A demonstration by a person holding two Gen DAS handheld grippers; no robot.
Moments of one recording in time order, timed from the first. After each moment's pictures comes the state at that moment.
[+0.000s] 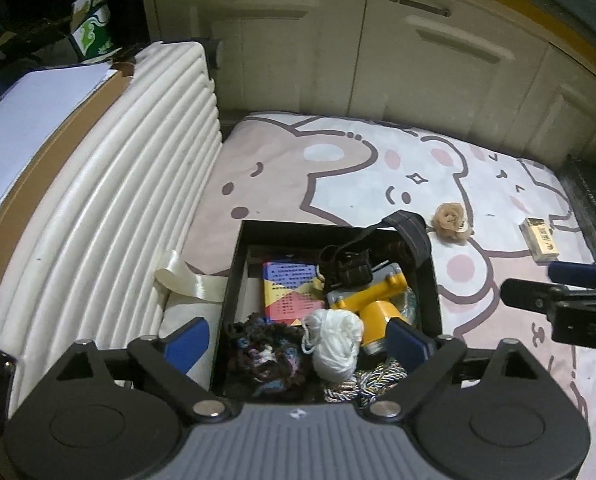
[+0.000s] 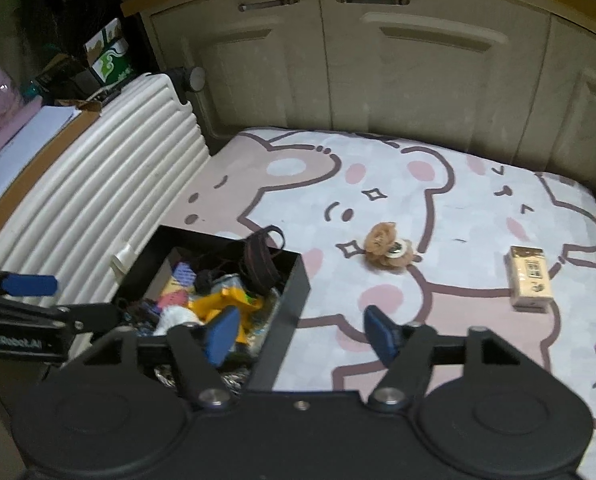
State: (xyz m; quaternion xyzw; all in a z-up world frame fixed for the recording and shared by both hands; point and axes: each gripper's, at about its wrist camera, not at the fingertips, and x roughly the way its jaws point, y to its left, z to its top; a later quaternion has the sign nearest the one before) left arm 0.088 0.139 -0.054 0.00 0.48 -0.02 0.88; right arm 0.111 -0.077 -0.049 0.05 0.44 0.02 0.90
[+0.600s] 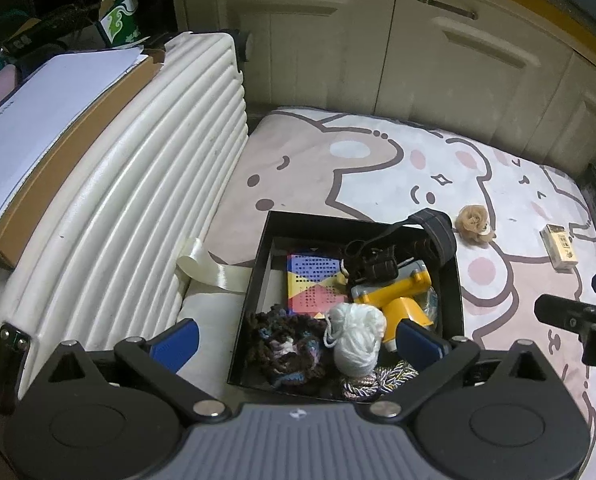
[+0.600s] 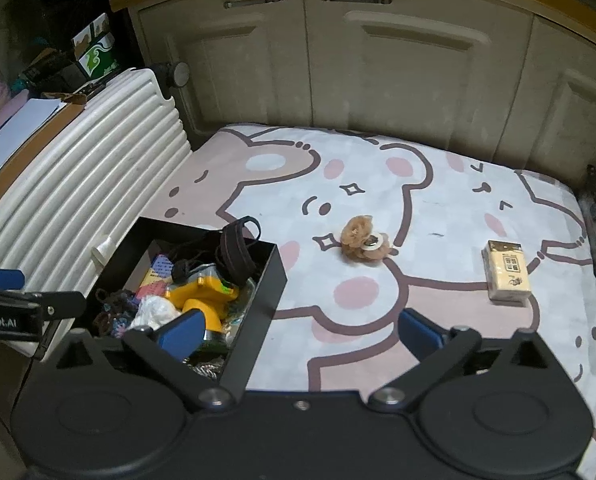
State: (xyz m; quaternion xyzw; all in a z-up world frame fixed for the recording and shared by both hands) left arm 0.083 0.148 -0.058 0.00 0.48 0.02 0.88; right arm 0.104 -0.082 -0.051 0.04 0.44 0.00 0.90
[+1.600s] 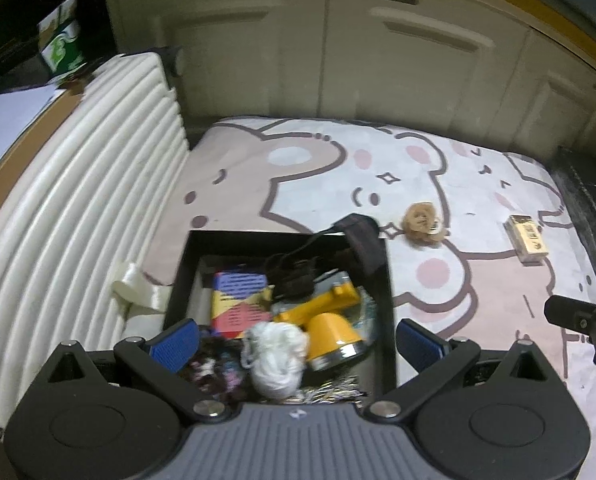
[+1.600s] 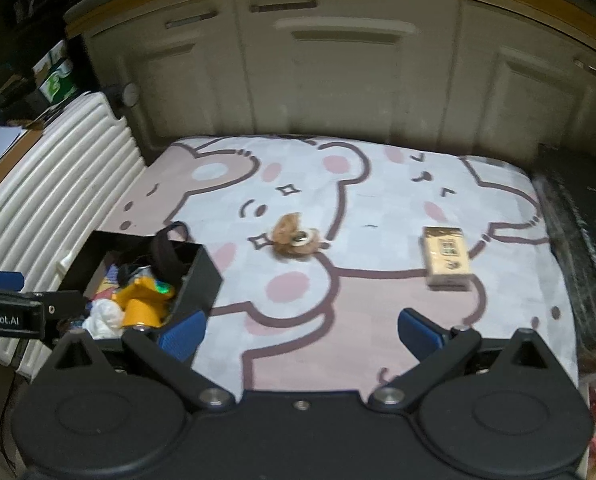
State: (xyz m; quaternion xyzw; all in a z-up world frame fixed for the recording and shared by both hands) left arm 0.098 0.082 -0.065 0.02 0.47 -0.03 0.88; right arm 0.074 -0.147 -0.048 0.07 0.43 -0.06 0.90
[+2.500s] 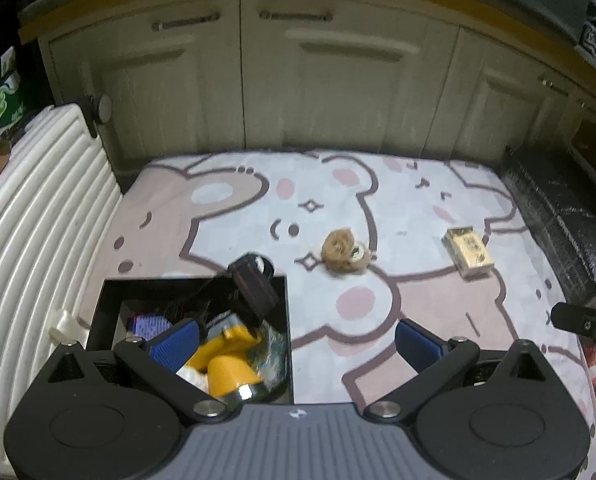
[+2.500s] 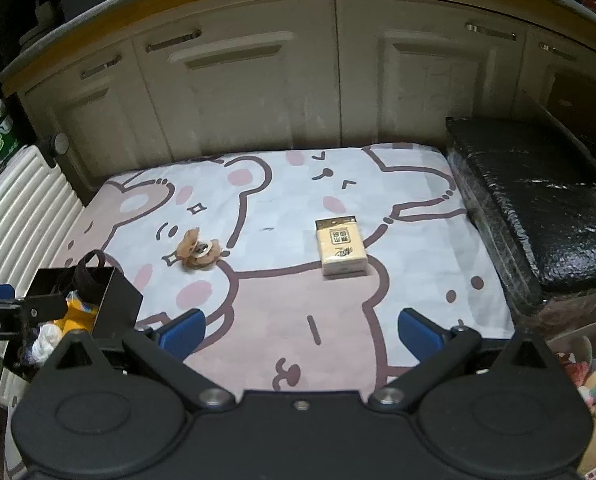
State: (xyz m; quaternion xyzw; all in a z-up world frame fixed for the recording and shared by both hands) left arm 0.101 0.012 -0.060 0.03 0.43 -0.09 0.90; right arm 0.031 -0.228 -0.048 0.12 0.40 -0.13 0.90
